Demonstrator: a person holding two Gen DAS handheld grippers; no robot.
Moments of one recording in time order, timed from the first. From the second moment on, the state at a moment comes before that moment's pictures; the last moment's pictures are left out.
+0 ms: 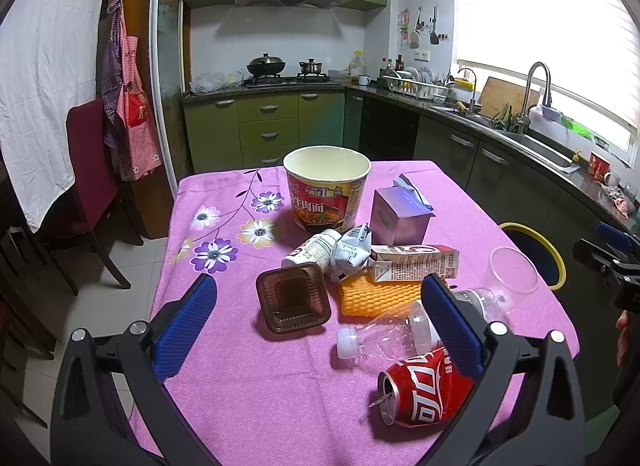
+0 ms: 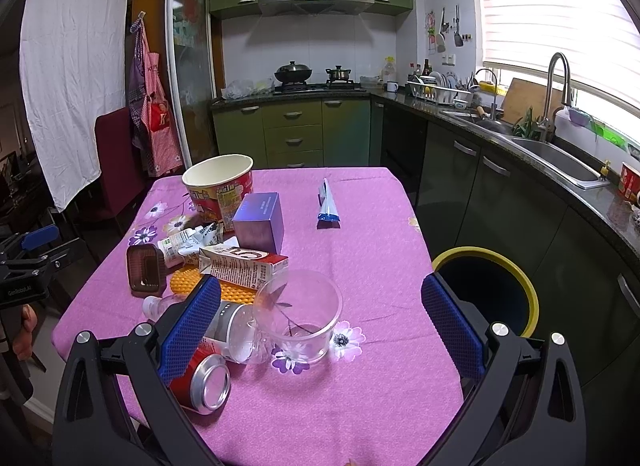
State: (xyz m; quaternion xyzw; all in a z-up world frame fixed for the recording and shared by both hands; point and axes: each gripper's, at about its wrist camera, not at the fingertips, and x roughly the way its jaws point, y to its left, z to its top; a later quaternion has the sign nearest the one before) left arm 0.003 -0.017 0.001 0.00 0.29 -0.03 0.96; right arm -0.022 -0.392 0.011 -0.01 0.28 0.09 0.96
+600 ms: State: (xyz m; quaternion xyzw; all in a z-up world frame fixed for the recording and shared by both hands) left arm 0.005 -0.018 0.000 0.00 0.29 -0.03 0.96; right arm -0.015 -0.390 0.005 -0.01 0.29 0.09 0.95
